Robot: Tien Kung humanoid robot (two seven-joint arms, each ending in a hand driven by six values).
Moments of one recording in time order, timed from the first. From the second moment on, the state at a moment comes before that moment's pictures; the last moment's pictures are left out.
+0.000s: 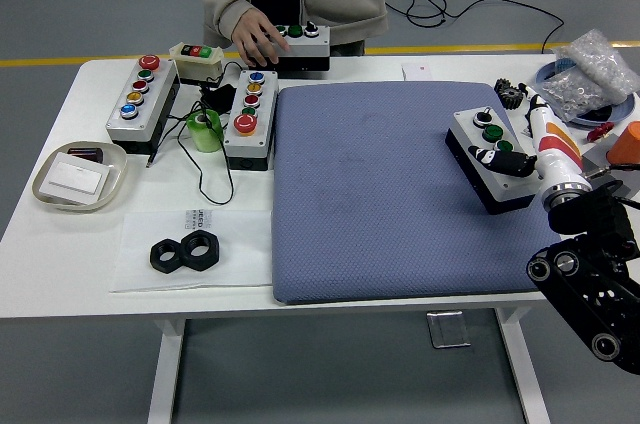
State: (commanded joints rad) left arm -0.16 0.16 -0.35 -0.21 0.01 0.26 -0.04; right arm 0.48 -0.19 1.00 1.23 -1.85 -0.46 -0.44
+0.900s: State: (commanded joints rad) left arm -0.16 0.16 -0.34 -0.21 0.00 0.26 -0.05; right arm 0.63 -0.11 0.98 0.97 -1.90 -0.33 -0.57
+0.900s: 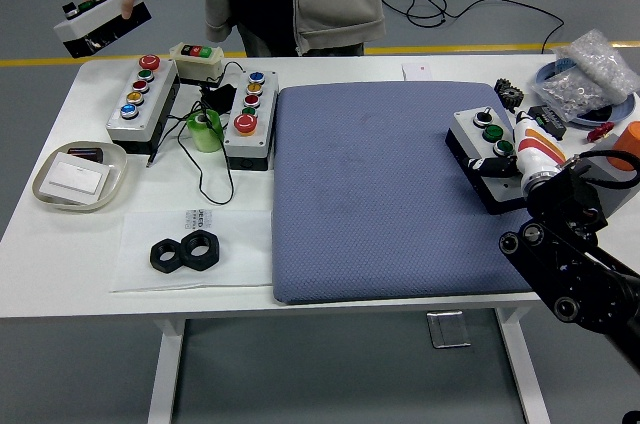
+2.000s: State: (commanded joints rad) left arm -0.16 0.16 -0.35 -0.21 0.01 0.27 -0.04; right arm 0.64 -0.25 0.78 1.01 -1.89 -0.33 -0.43
